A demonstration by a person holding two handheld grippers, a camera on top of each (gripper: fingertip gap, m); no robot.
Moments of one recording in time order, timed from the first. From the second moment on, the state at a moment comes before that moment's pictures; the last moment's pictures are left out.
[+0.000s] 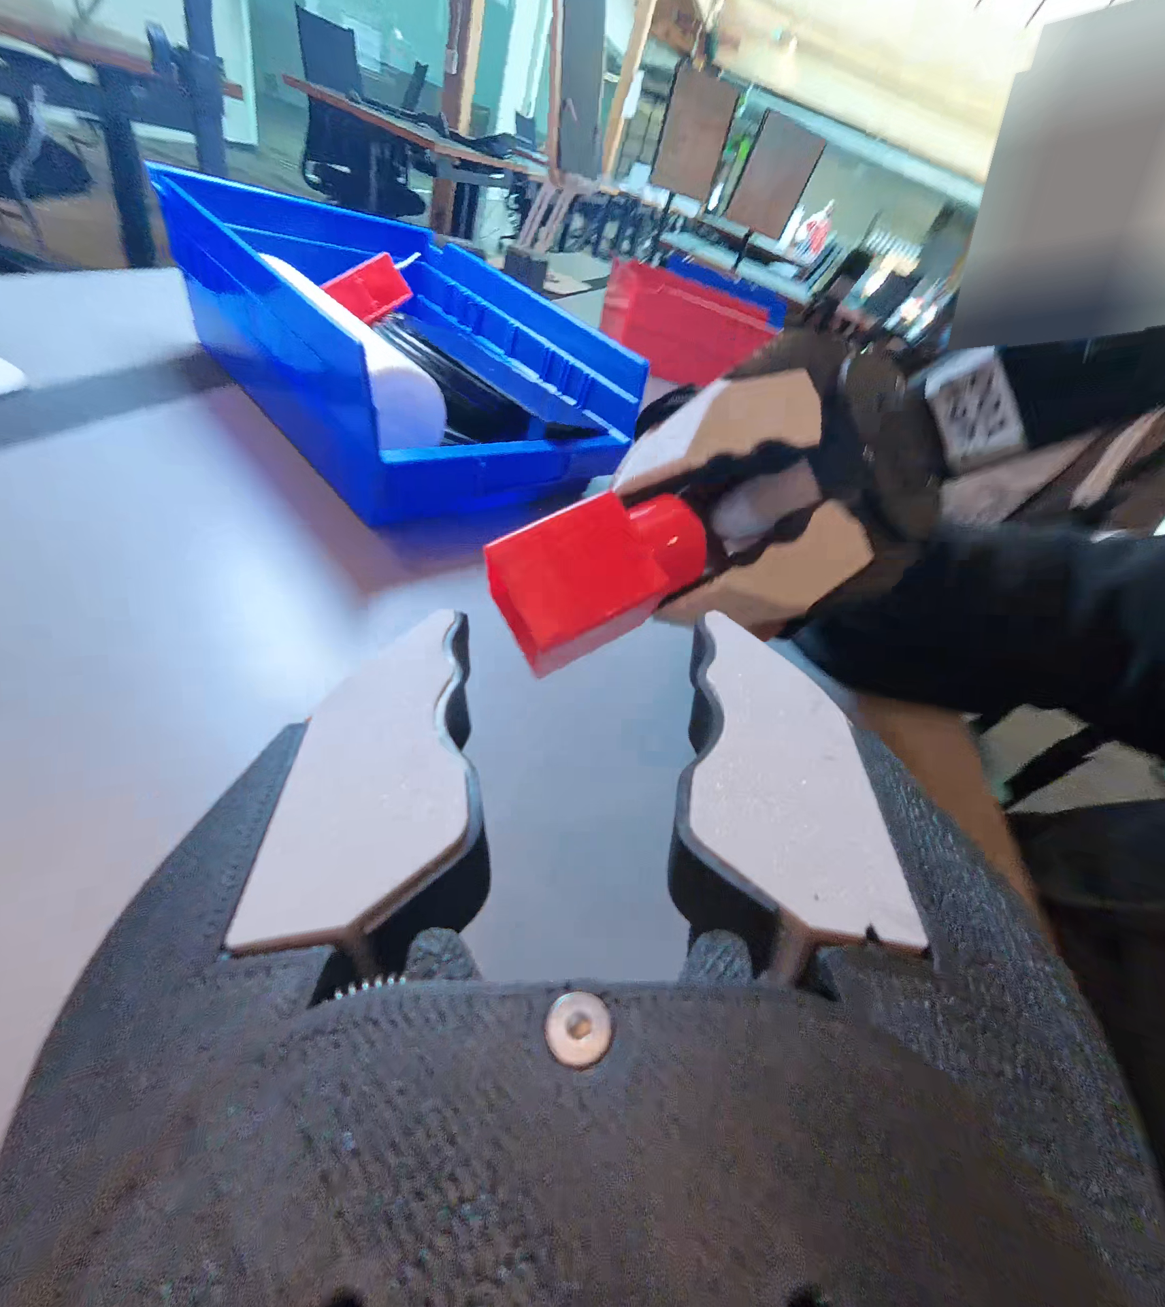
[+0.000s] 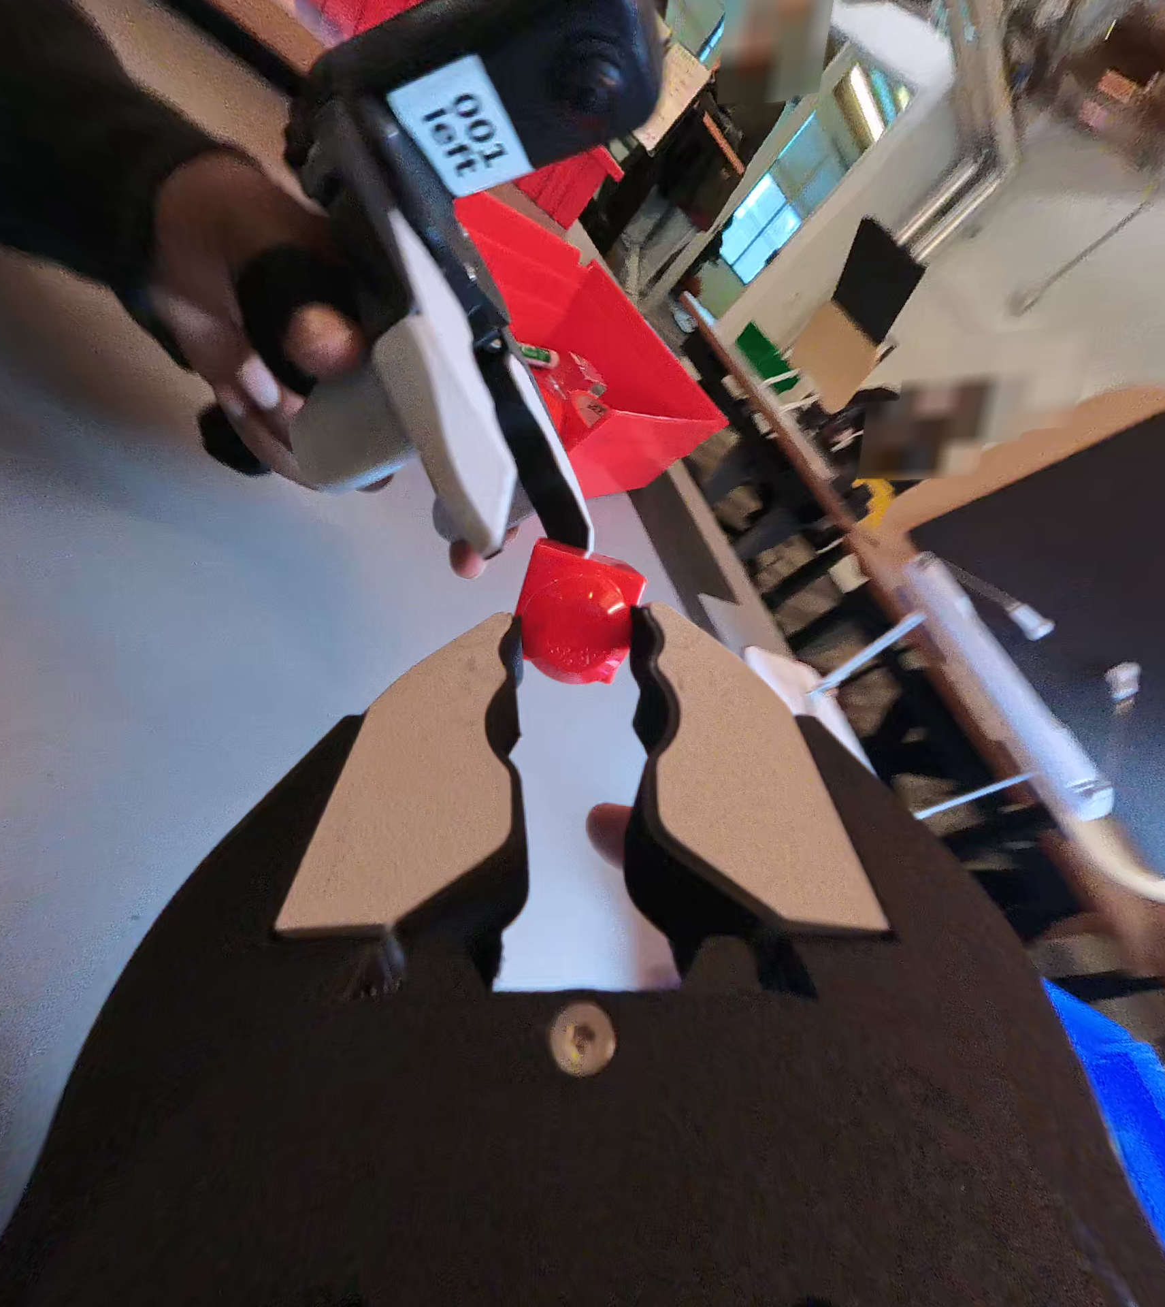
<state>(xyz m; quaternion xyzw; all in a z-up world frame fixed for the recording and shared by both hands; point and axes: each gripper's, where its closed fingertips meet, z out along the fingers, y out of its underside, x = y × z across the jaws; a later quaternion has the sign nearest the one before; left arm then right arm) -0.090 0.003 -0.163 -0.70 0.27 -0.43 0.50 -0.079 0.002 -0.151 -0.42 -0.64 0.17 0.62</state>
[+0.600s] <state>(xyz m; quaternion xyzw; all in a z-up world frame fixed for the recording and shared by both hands) -0.098 -0.002 -0.169 -0.62 0.49 -0.11 0.60 -0.077 -0.015 -0.154 -0.50 -0.62 0.37 0.49</state>
